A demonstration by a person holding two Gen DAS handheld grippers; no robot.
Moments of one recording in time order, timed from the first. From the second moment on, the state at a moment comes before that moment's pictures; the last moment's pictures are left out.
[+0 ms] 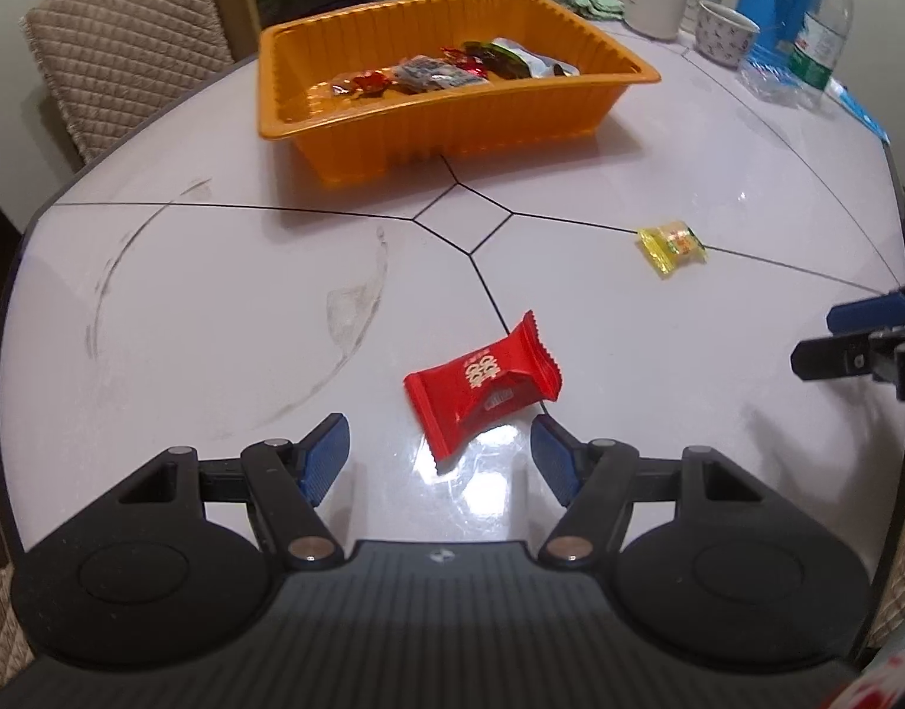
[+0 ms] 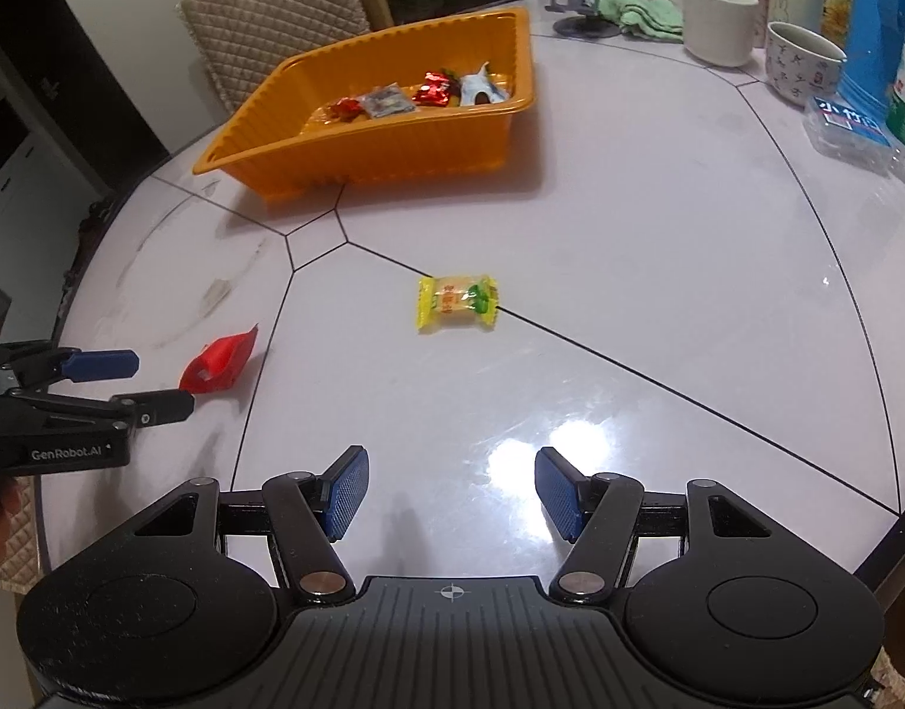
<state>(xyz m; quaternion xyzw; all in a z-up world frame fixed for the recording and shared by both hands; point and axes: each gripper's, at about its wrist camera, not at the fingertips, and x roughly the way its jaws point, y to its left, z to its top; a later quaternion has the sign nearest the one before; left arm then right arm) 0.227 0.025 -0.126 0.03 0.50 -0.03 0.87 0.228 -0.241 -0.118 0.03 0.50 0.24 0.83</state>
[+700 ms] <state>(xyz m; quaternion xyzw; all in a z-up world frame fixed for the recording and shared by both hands) 0.260 0.027 -0.135 0.02 0.50 -0.03 0.86 0.237 -0.245 -0.120 0.04 0.51 0.23 0.83</state>
